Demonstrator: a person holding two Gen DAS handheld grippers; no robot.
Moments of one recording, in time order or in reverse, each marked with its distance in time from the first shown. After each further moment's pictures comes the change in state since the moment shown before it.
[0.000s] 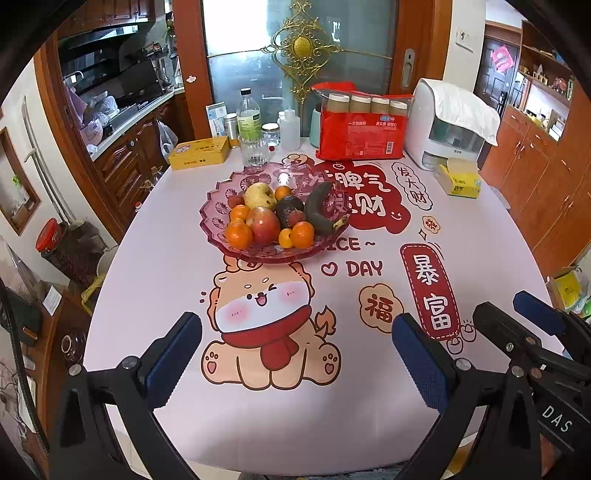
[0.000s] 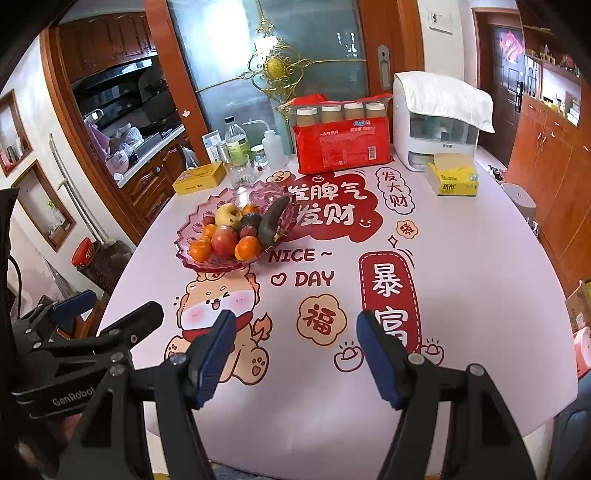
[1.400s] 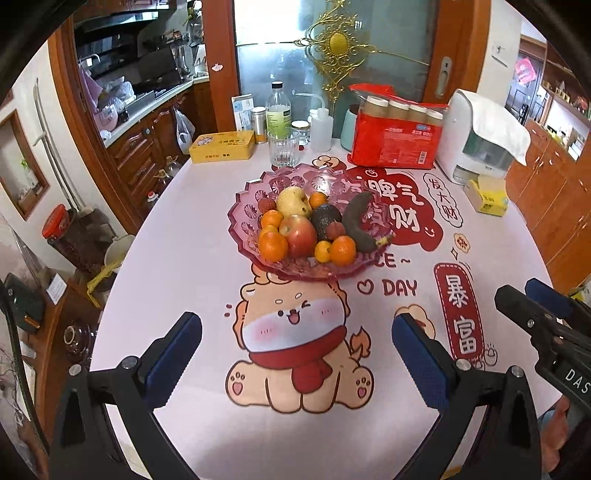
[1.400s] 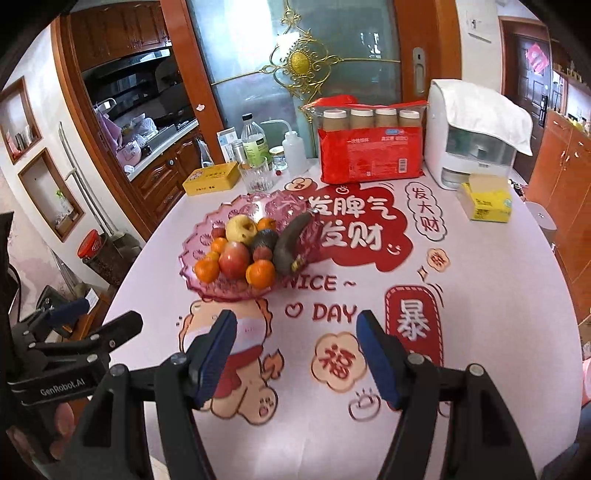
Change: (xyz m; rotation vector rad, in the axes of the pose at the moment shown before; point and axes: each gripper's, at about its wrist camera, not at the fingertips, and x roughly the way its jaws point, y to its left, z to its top) left arm 0.035 0.044 0.024 -0.050 0.017 0.038; right arm 0.047 0.015 0.047 -0.052 0.010 0.045
